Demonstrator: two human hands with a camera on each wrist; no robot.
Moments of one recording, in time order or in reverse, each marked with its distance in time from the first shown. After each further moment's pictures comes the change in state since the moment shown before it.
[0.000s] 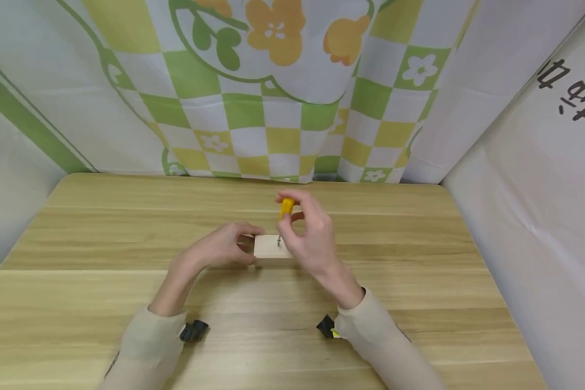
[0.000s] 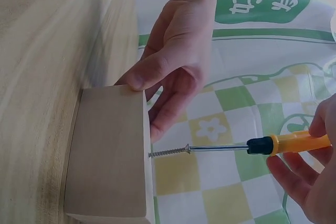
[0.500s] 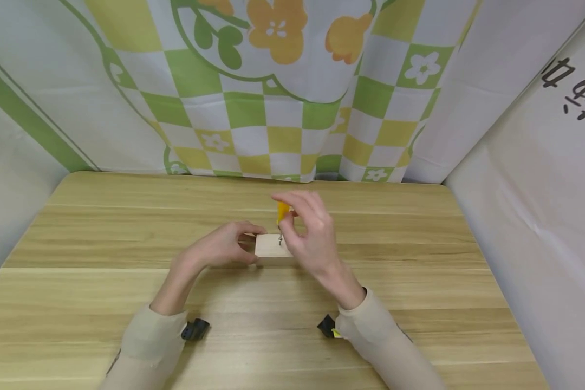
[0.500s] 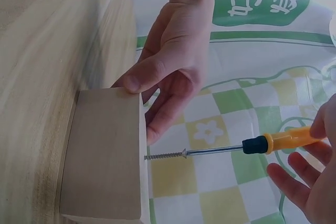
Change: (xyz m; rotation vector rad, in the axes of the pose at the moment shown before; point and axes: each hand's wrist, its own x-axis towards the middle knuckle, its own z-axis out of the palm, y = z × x) left_hand -0.002 0.001 0.000 0.019 0.002 -0.011; right_hand 0.002 -0.002 0.002 -0.027 0.013 -0.061
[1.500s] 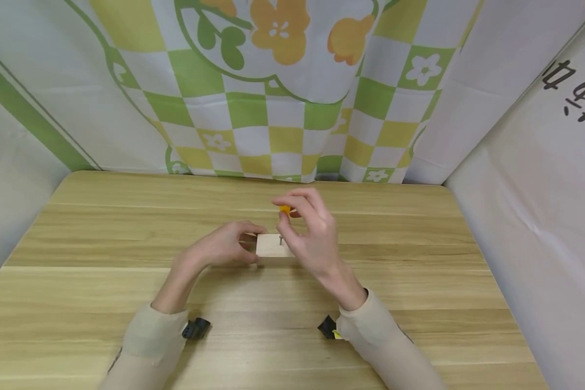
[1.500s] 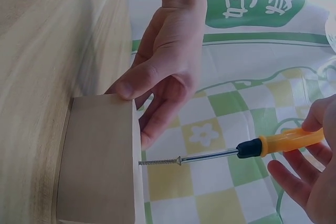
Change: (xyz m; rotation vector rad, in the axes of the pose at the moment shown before) left_hand 0.001 -0.001 0.000 0.006 0.003 -0.002; right_hand 0.001 -0.003 0.000 0.056 0.017 -0.003
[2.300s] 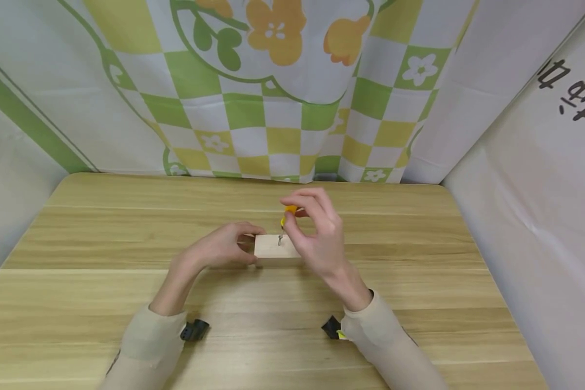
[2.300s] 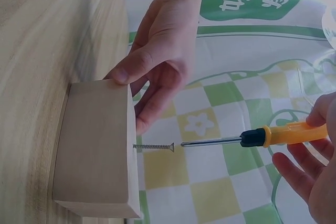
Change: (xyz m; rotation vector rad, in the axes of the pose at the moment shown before) left_hand 0.001 0.000 0.002 -0.055 -0.016 0.009; right_hand -0.002 0.003 -0.013 0.016 0.040 -0.048
